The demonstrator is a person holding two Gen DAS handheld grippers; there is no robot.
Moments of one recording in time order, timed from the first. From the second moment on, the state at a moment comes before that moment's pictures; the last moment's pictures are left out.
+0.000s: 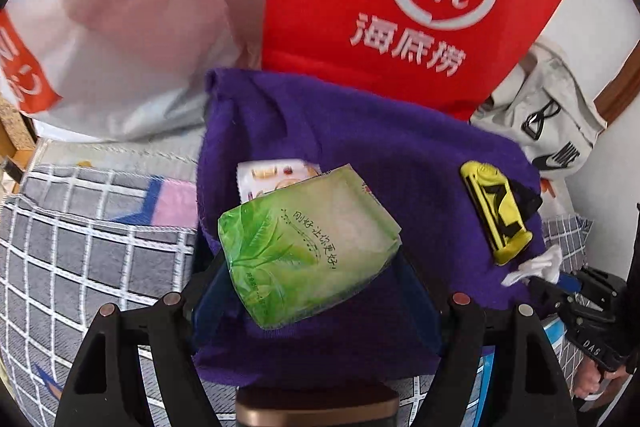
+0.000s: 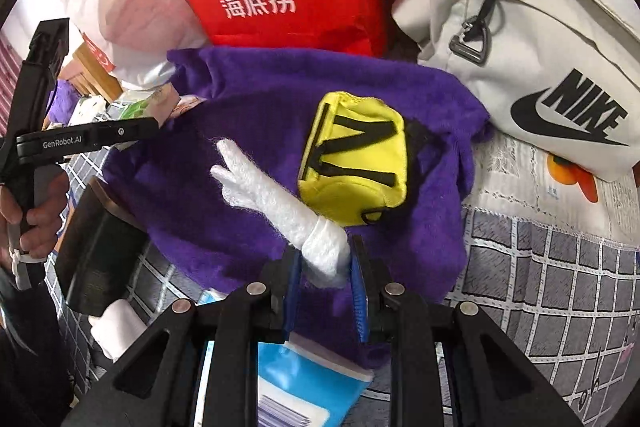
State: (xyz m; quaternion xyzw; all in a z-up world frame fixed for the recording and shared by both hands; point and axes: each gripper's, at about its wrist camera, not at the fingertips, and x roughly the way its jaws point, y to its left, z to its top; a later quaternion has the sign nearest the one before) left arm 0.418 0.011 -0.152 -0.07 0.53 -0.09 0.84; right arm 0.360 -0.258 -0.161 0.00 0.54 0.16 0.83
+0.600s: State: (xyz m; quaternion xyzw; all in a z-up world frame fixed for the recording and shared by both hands) left arm 0.420 -0.003 -0.165 -0.06 0.55 -0.09 0.83; right arm 0.364 -0.252 -0.170 -0.02 0.53 0.17 0.83
